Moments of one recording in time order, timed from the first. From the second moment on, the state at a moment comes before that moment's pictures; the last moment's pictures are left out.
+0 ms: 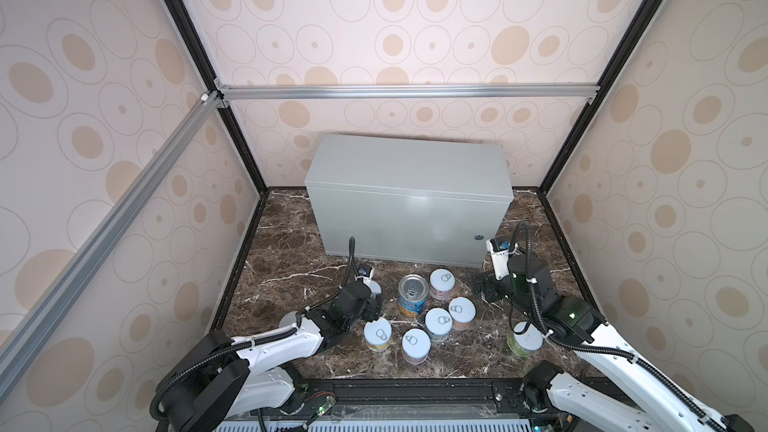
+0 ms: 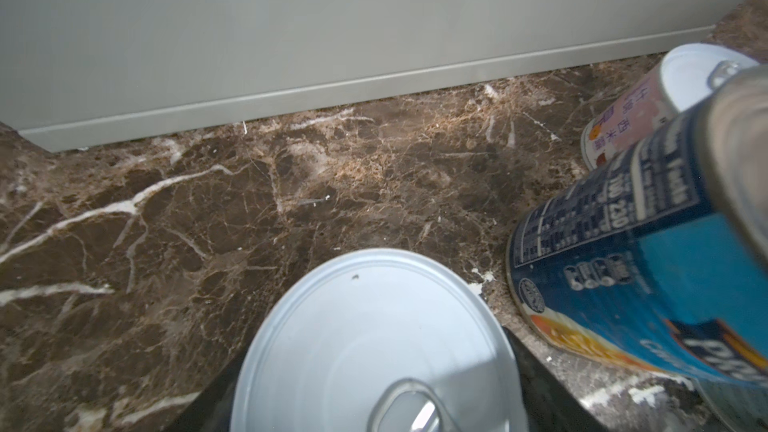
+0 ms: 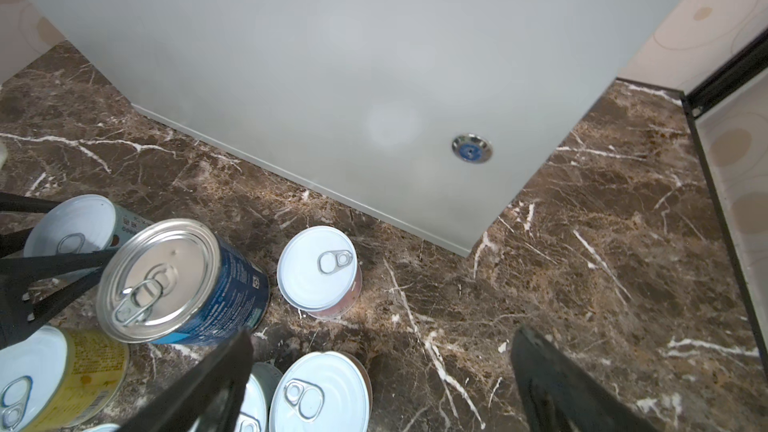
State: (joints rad) left arm -0.77 1.17 0.40 0.08 -0.28 -0.31; right arm 0.62 0.80 0.80 -0.59 0.25 0.15
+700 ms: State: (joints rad) left arm -0.71 1.13 1.16 -0.49 -0.18 -0.06; right arm 0.63 1.05 1.37 -0.80 0.13 0.04
